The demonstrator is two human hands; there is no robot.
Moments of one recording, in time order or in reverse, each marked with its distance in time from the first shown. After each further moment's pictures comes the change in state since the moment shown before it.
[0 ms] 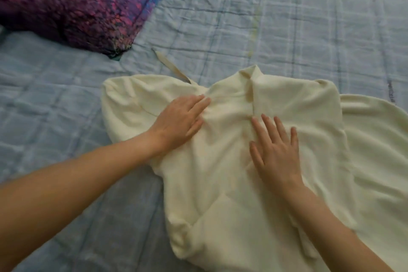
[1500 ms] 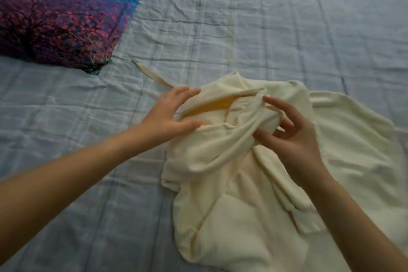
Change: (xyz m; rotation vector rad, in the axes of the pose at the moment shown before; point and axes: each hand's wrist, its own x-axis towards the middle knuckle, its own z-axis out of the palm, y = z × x) left_hand -0.005 -0.007 -0.067 -0.705 -0.057 -0.142; right_hand -0.011 -0.035 -0.079 1.303 0.216 0.118
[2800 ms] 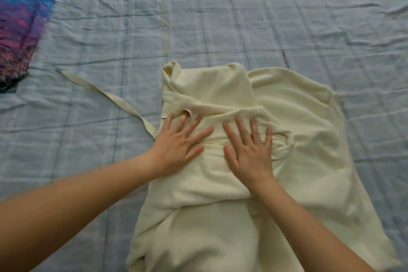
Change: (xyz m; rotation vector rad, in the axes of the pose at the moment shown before) left_hand 0.048 0.013 0.172 0.895 -0.271 0.343; right_hand -0.033 0.106 -0.082 -1.427 0.033 0.077
